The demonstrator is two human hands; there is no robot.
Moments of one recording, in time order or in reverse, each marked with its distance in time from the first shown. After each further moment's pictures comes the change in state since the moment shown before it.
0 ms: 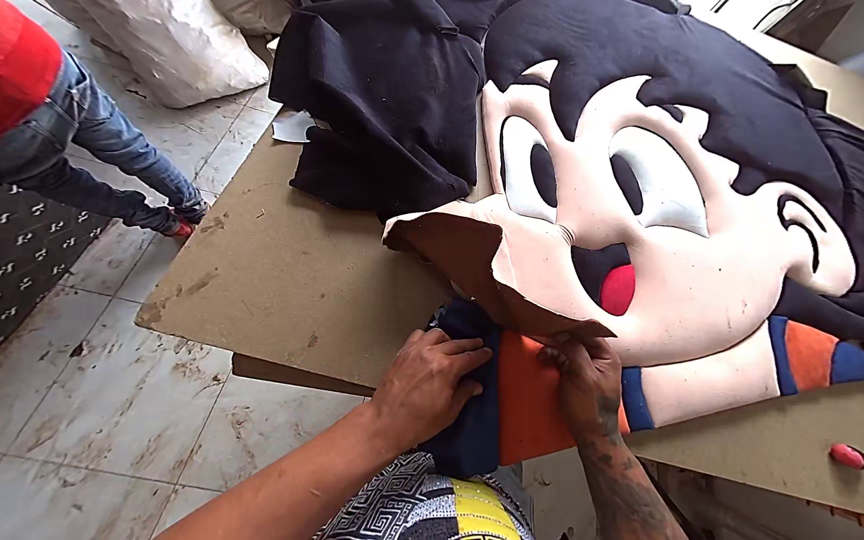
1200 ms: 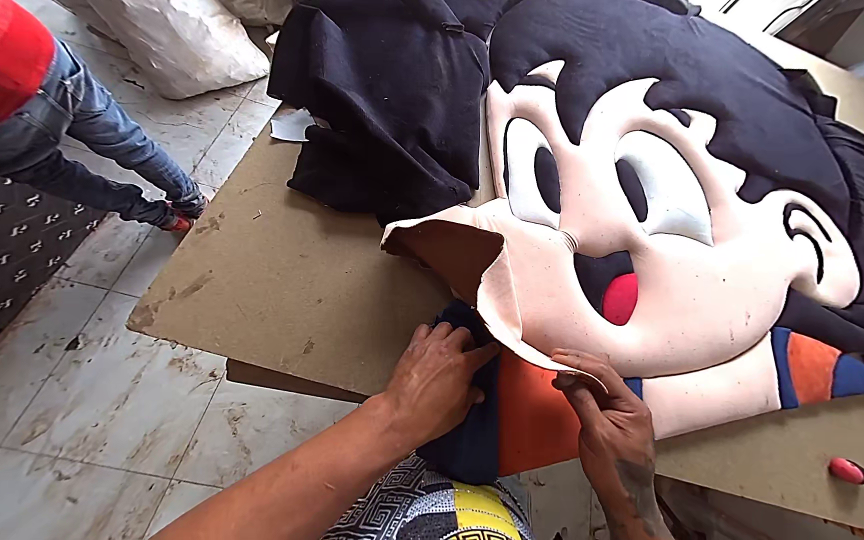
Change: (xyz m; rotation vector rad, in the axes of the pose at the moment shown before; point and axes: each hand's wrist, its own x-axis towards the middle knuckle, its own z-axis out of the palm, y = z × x) left_hand 0.031 0.014 -0.020 0.084 -0.306 -0.119; right_hand -0.026 -0.040 -0.013 -0.280 -0.128 -0.113
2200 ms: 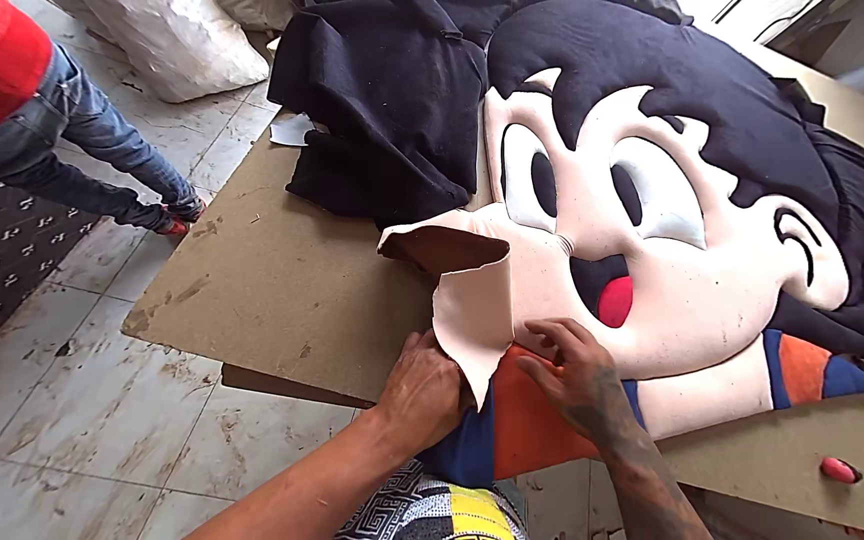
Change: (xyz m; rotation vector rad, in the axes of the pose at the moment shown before) left_hand -0.012 -0.004 0.021 0.003 0.274 -0.044; right_hand 0.055 0.020 -0.004 -0.714 -0.339 -0.269
